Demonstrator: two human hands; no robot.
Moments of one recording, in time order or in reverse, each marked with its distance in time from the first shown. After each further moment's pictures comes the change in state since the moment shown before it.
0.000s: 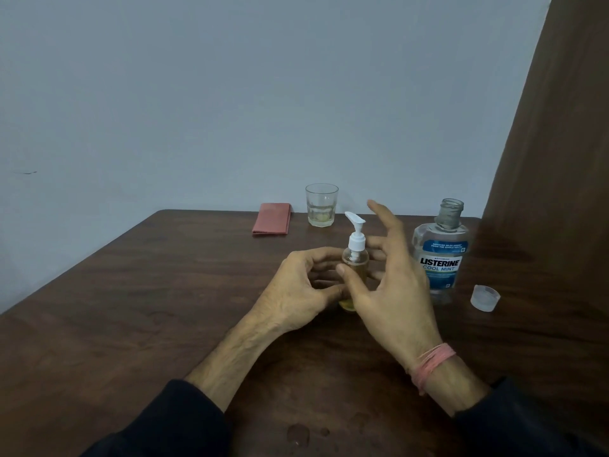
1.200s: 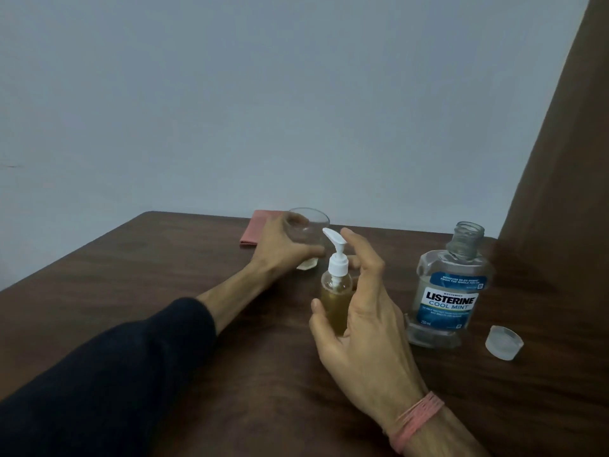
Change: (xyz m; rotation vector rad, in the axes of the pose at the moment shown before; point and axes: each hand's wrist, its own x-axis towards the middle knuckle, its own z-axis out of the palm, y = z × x) left_hand 0.118 -0.034 -0.030 0.198 0.404 -0.156; right_hand 0.008 0.023 0.021 -0.073 -0.040 -0.280
